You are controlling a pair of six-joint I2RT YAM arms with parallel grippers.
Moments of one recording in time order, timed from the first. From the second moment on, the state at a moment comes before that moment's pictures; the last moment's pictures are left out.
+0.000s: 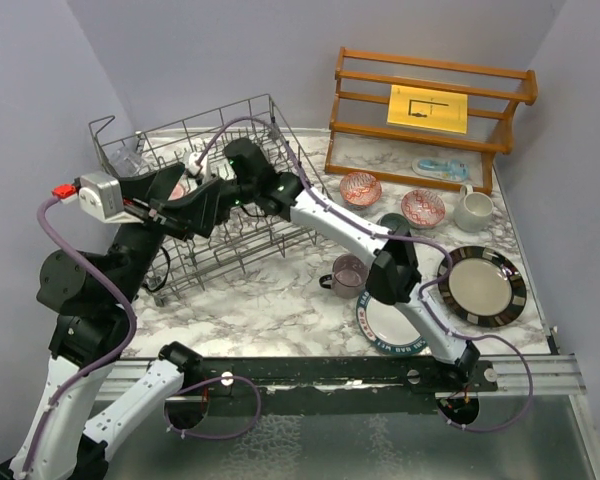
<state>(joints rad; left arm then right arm) -0.49 0.63 1.20 -0.17 0.01 -0.29 0.93 2.39 2.43 -0.36 -0.67 -0.18</state>
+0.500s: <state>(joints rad) -0.49 0.56 1.12 -0.13 0.01 -0.26 0.99 2.49 2.46 -0.42 -0.64 -0.41</state>
